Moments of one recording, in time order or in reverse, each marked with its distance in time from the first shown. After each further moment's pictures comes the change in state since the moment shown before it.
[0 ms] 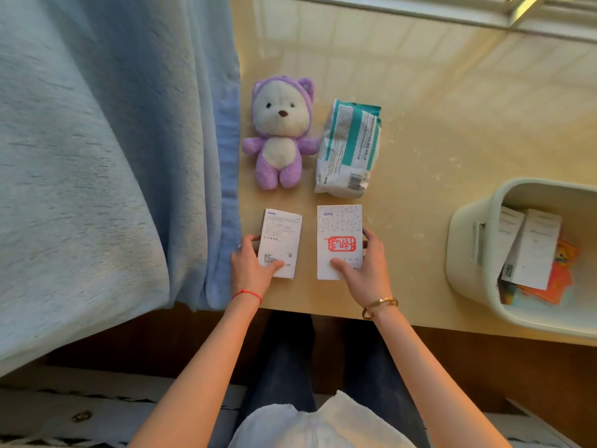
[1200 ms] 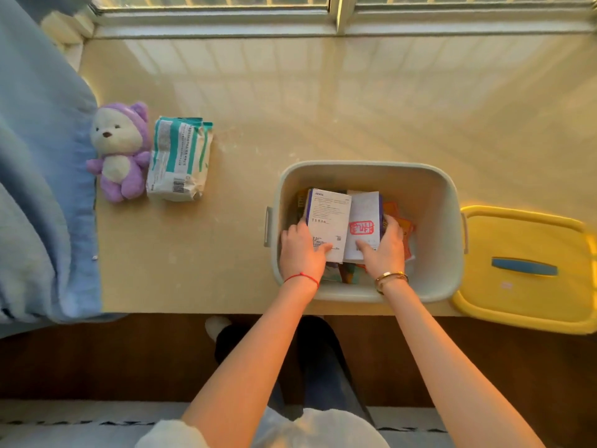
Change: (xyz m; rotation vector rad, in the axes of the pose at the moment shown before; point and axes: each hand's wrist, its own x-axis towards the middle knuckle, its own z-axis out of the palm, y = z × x) left_hand -0.173 0.293 0.294 0.211 0.005 0.294; right_hand 0.057 0.210 -0.325 -0.034 0.233 0.076
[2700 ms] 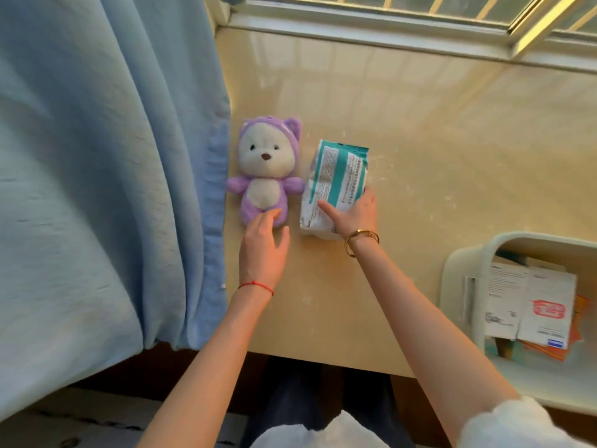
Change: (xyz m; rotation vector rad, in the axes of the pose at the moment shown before) left_hand 0.154 -0.275 -0.247 -0.149 0.315 0.107; right_hand 0.029 -0.279 0.316 -0.035 -0.139 -0.050
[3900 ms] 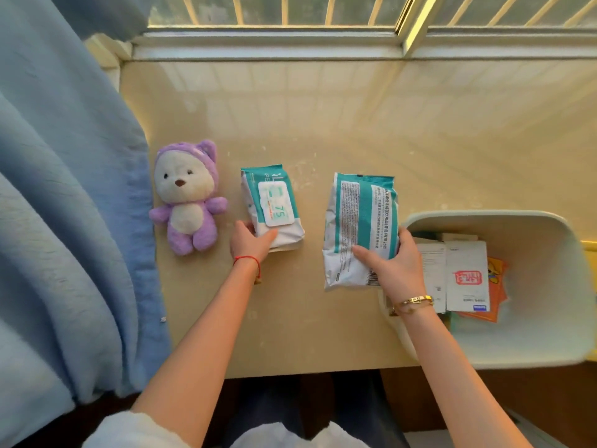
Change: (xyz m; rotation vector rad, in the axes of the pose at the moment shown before) left_hand 0.031 0.060 0.098 -0.139 -0.261 -0.468; right_hand -0.079 0.081 -0.171 0.362 0.114 0.116
